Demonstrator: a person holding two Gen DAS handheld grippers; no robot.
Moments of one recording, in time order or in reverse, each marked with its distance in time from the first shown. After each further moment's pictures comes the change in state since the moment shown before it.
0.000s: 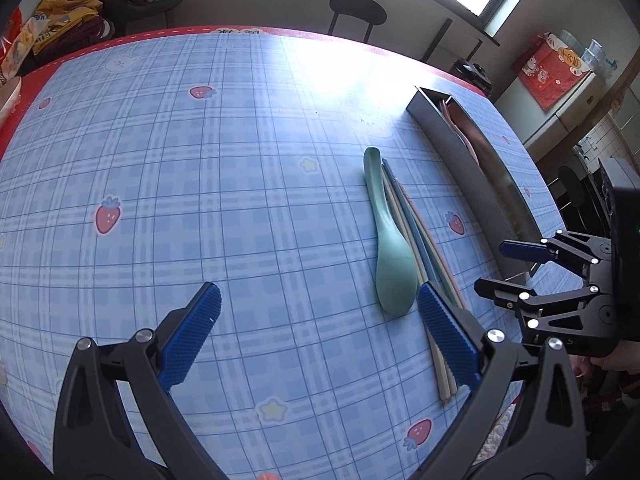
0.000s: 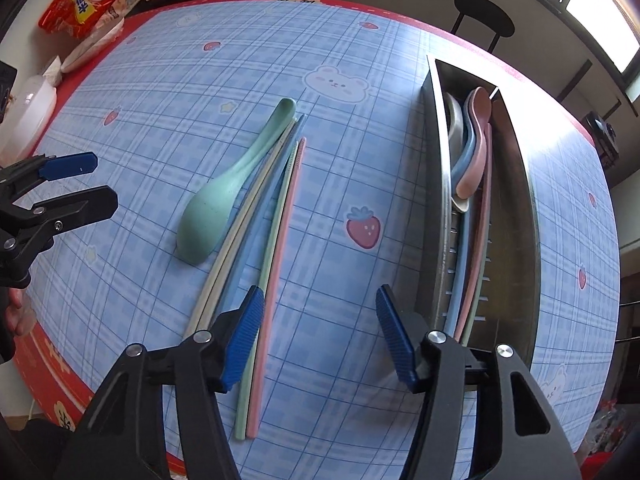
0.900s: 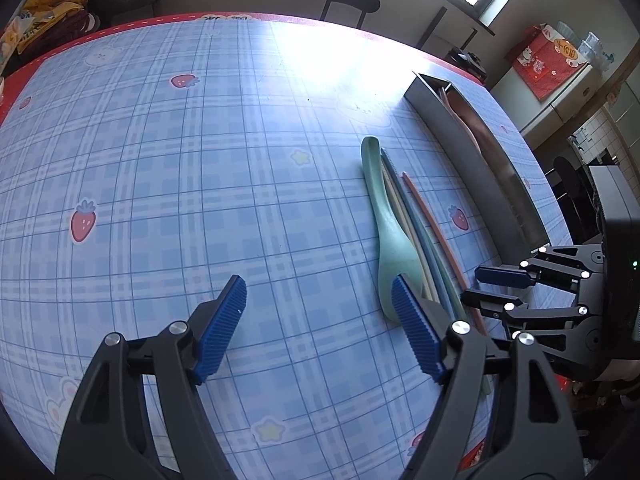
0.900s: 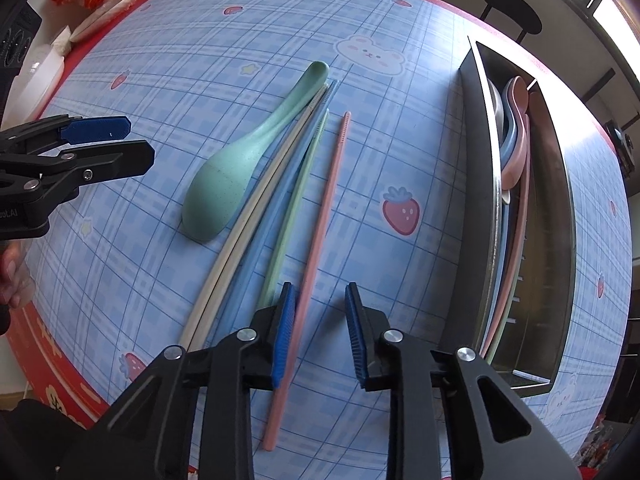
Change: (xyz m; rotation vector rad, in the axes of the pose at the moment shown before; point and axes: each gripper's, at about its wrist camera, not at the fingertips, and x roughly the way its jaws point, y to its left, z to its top) left arm 0.020 -0.001 0.004 0.012 0.044 -0.018; right arm 0.021 0.017 -0.008 -0.055 0.068 0.034
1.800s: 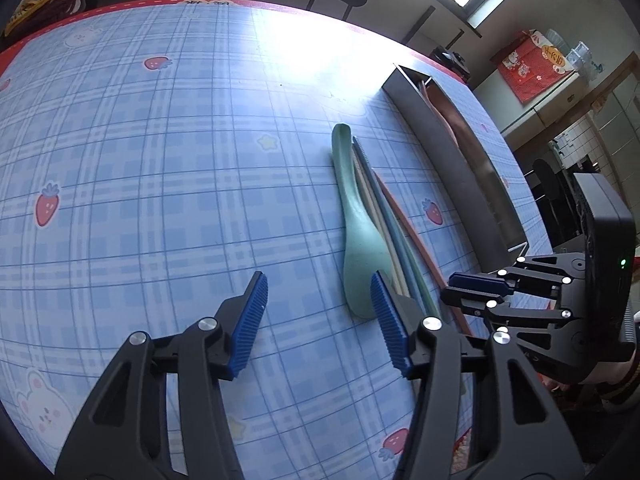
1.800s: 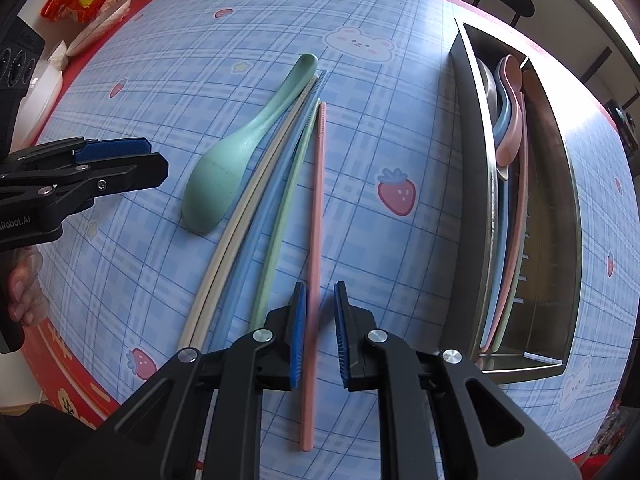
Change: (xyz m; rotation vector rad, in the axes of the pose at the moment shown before) left arm 0.012 -0.010 -0.004 -0.034 0.022 -0.125; right arm 0.002 -0.016 -0.008 0.052 0.005 0.032
